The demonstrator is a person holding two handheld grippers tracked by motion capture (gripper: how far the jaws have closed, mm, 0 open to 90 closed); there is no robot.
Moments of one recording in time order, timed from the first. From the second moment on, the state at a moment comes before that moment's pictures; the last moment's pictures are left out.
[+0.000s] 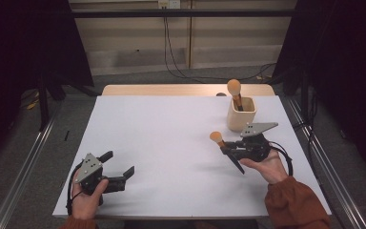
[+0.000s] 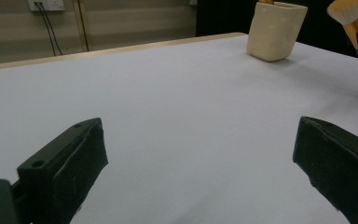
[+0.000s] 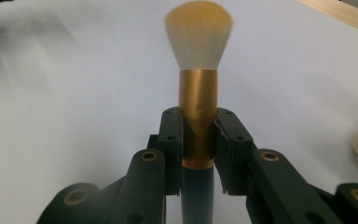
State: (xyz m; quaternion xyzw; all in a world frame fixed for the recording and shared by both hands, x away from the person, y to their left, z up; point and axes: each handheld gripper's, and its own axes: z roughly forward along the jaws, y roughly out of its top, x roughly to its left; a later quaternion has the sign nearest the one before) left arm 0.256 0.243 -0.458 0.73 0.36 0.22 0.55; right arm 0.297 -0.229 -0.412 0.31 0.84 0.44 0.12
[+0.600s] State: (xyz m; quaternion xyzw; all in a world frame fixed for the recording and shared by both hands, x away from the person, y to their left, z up) left arm 0.256 0.242 -0.457 0.73 0.35 0.22 0.55; right arm 0.293 -0.244 -0.418 0.34 0.77 0.52 0.16
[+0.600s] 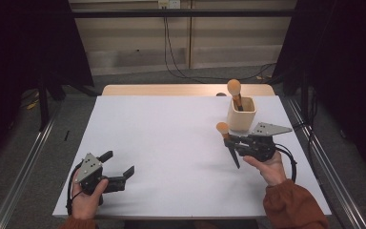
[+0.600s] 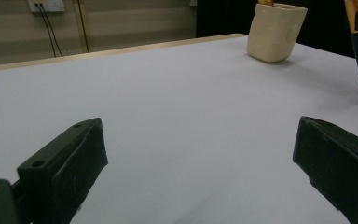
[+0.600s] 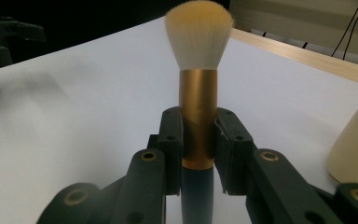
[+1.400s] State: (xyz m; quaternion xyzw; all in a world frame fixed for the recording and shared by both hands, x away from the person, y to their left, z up) left arm 0.256 0.243 -0.458 0.72 0.36 0.22 0.55; right arm 0.298 -0.255 -0.395 0.34 0.71 0.58 0.20
